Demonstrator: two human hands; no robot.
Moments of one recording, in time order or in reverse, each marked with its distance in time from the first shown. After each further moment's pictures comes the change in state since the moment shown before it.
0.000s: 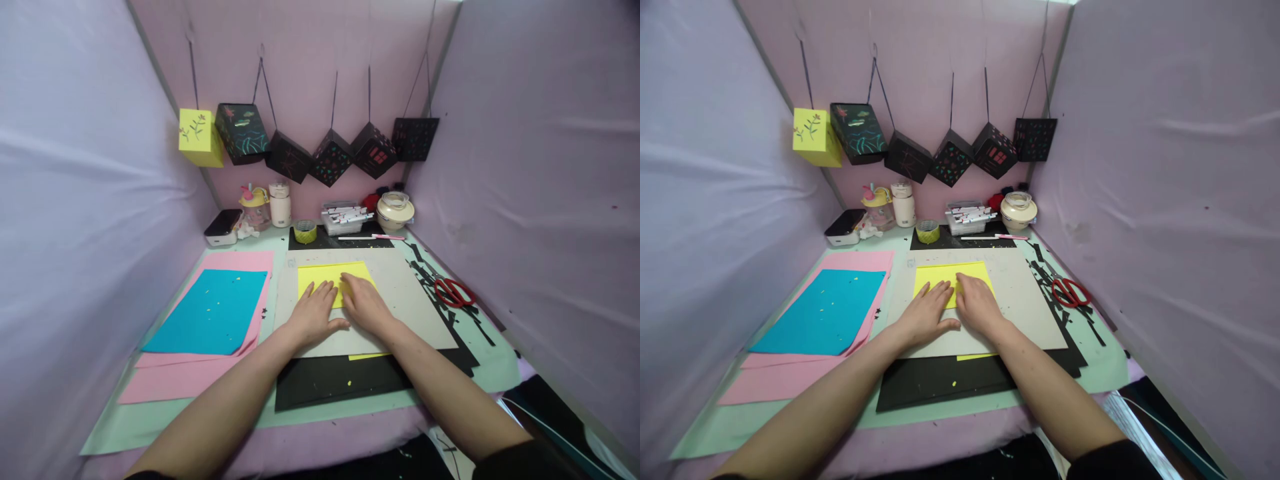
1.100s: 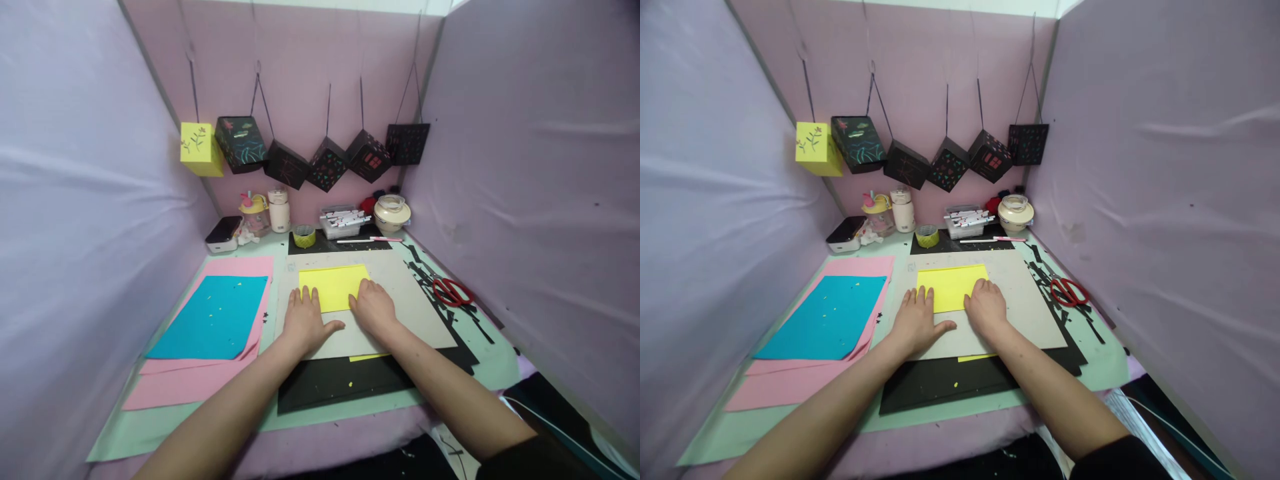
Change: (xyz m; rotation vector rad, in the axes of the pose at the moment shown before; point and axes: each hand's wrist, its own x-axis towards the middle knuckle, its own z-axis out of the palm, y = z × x) left_hand -0.012 0.014 -0.006 0.170 -0.020 -0.407; right_hand -0.003 -0.004 -0.004 -0.377 -0.081 0.298
